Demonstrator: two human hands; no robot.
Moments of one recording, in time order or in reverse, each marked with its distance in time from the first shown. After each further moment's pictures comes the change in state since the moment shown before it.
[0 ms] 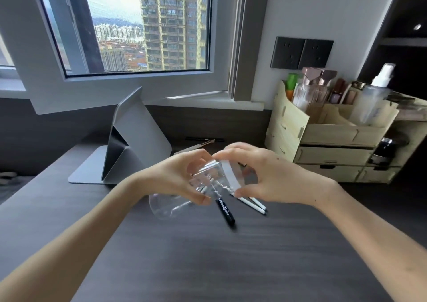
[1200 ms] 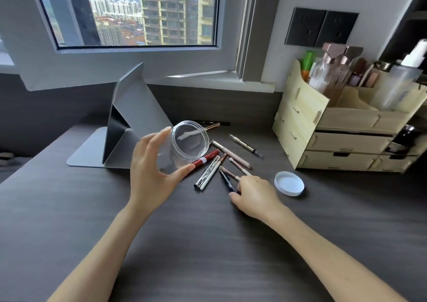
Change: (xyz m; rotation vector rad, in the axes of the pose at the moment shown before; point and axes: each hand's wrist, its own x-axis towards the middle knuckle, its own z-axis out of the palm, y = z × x) left_hand -0.022 -0.075 0.029 0.359 1.035 0.202; right_hand 0.018 0.031 0.109 -0.227 -0.059 0.771
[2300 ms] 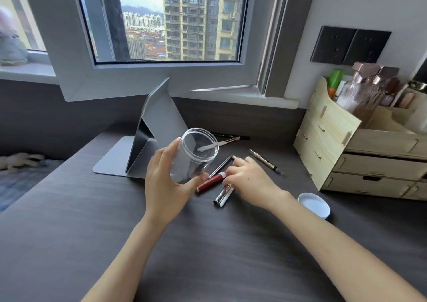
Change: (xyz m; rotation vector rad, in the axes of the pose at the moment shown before) left_hand 0.004 -0.009 -0.007 -0.019 0.063 -0.163; right_hand 0.082 -0.017 0.003 -0.475 0.307 -0.767
